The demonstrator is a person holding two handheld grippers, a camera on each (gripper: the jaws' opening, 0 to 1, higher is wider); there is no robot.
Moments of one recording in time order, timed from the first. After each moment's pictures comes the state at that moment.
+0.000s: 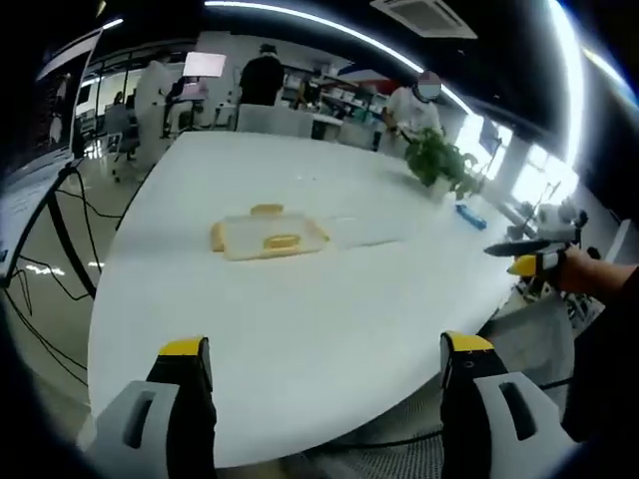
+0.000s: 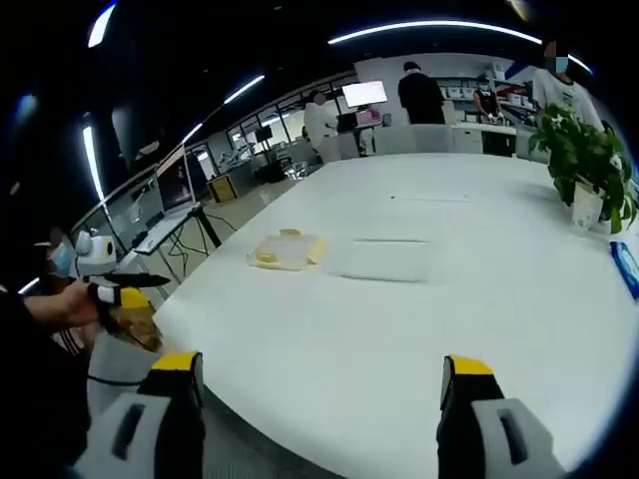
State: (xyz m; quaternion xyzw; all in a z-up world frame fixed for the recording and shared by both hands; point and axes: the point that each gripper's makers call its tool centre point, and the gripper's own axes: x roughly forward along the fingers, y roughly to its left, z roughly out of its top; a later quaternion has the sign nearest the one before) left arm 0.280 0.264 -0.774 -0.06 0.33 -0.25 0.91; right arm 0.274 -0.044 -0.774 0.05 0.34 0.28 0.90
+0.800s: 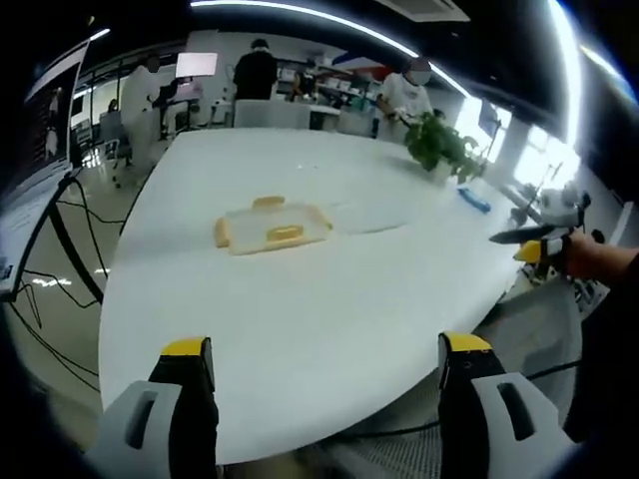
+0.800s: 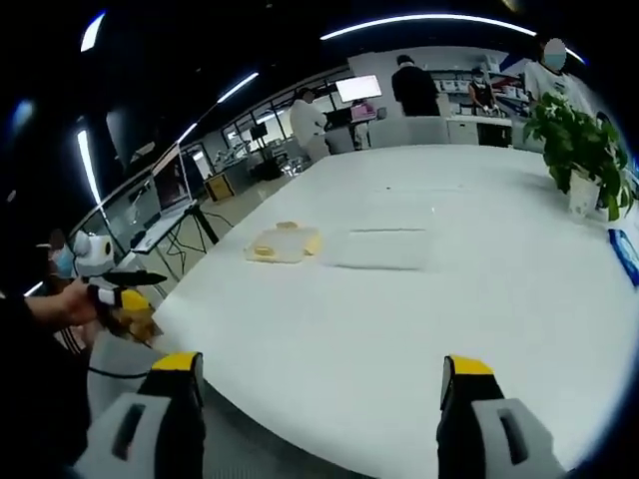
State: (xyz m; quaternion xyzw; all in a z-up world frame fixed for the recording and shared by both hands) left arm 0.276 0.269 -0.778 -0.03 0.34 -0.25 0.90; right arm 0.268 -0.047 -0.779 0.06 0.35 0.27 0.89
